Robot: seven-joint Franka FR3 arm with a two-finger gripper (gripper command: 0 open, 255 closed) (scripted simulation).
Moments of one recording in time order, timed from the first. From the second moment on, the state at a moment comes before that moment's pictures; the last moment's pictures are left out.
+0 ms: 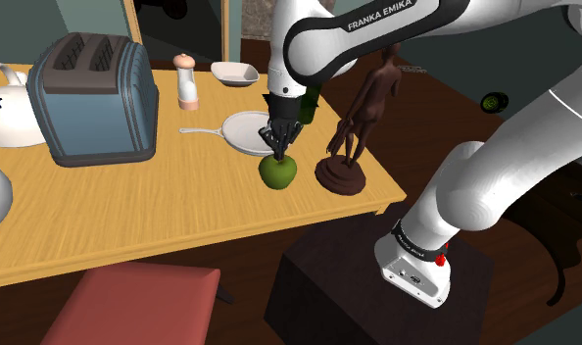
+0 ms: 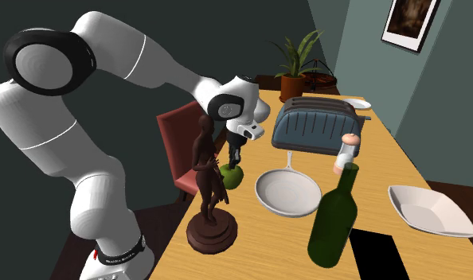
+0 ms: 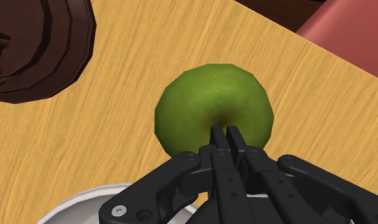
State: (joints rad) arm 0.13 -0.25 0.20 -2.44 0.19 2.09 0.35
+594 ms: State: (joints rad) arm 0.13 -0.27 0.20 -2.42 0.19 2.05 0.35
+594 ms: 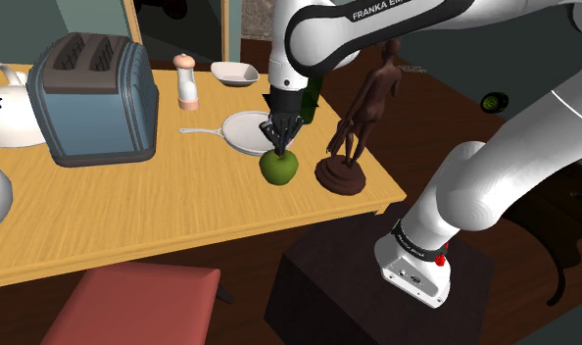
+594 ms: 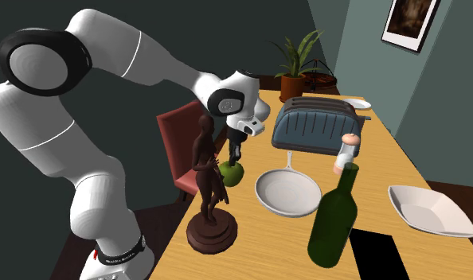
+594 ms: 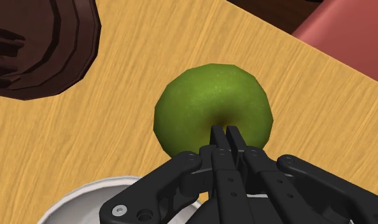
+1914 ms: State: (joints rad) arm 0.13 -0.35 0.18 -2.22 0.18 1.77 0.38
